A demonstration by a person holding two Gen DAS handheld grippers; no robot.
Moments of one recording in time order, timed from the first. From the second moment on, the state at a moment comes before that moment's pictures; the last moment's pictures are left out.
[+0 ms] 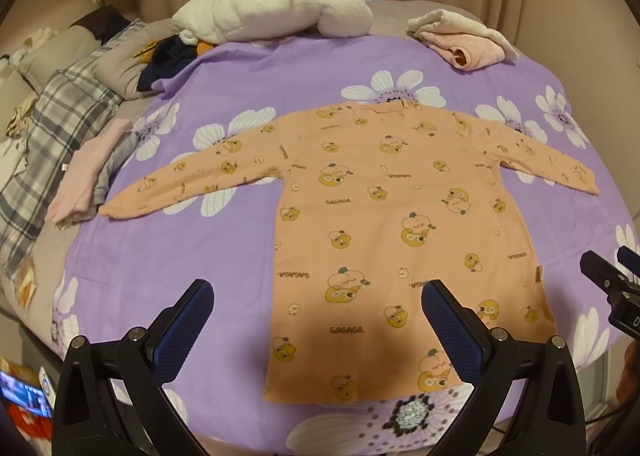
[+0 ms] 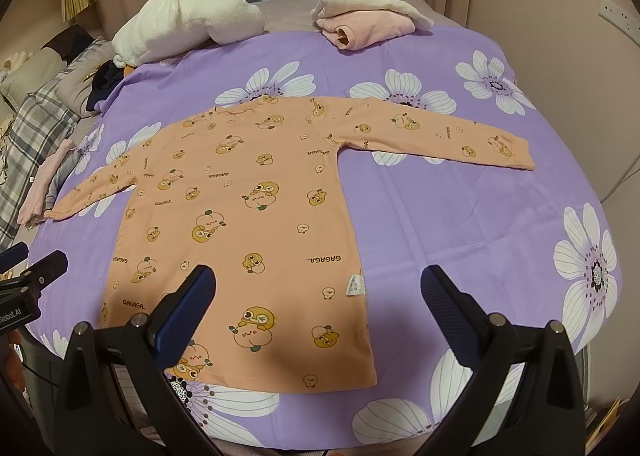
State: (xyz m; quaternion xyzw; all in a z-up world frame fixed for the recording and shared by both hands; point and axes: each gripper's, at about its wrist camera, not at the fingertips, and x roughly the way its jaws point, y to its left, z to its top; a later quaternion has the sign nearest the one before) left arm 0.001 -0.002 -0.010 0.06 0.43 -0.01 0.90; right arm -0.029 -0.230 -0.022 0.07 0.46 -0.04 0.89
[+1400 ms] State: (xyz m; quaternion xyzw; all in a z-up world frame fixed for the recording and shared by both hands) left arm 0.087 0.035 -0.064 -0.28 0.46 -0.15 0.83; right arm 0.014 -0.472 -0.115 0.47 0.30 -0.09 0.82
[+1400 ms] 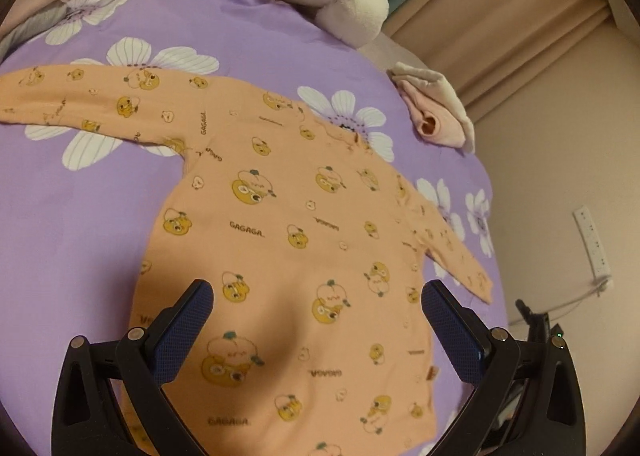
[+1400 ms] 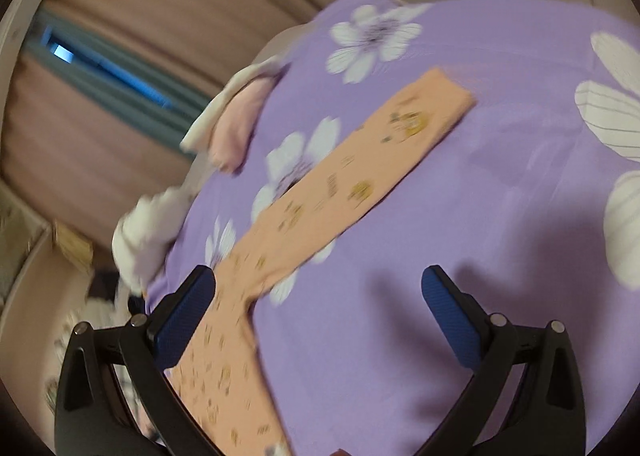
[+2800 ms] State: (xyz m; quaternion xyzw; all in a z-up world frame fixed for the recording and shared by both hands) left arm 0.114 0.069 -0.093 -0.25 0.53 -0.03 0.81; right arm 0.103 -0.567 -0.143 0.53 0.26 -0.14 0.80
